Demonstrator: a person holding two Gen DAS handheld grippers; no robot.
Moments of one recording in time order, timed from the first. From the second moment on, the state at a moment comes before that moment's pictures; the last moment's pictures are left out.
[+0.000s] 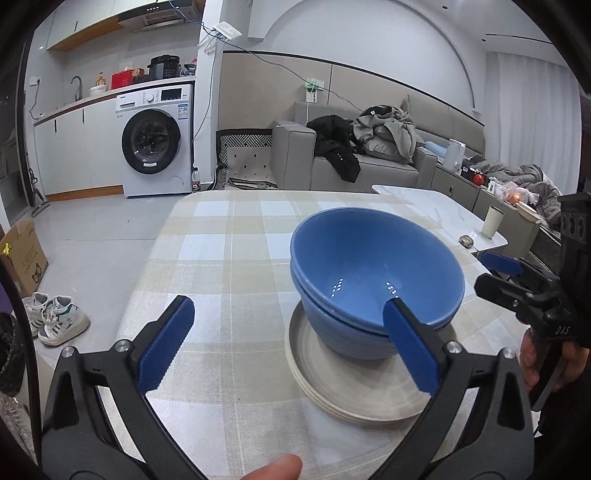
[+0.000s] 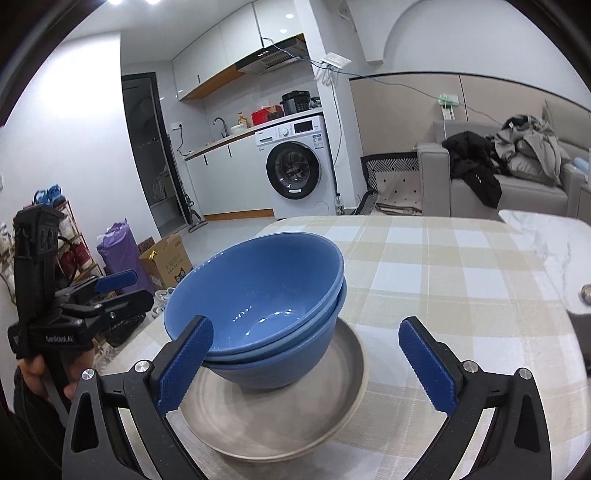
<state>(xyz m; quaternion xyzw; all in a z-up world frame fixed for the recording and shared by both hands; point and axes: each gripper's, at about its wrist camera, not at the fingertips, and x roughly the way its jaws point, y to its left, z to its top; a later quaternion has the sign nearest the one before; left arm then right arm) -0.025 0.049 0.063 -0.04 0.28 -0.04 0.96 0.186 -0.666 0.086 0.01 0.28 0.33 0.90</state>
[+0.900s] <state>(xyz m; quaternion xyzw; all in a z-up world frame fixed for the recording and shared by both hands) -0.038 0.053 0.023 -0.04 0.23 -0.08 0.97 0.144 -0.689 0.067 -0.03 0.22 0.35 0.91</state>
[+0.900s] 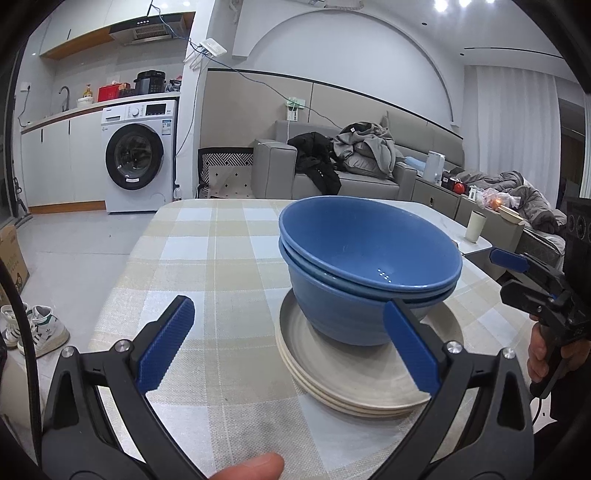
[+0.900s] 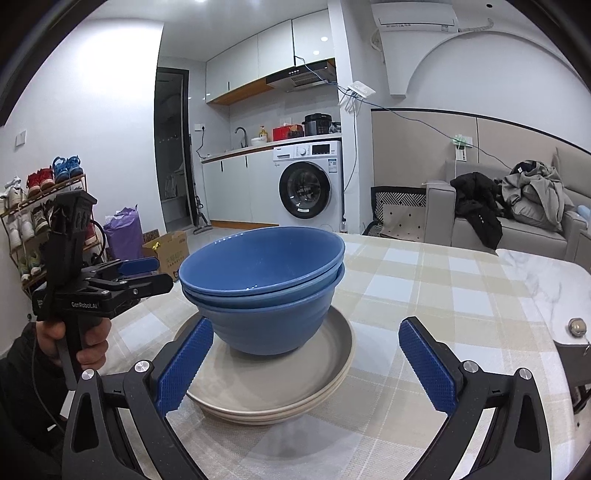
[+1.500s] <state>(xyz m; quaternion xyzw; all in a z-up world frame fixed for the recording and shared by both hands) -0.028 0.052 0.005 -0.05 0.22 -0.07 0.97 0.138 -0.687 0.057 -0.02 0.20 0.37 0.91</state>
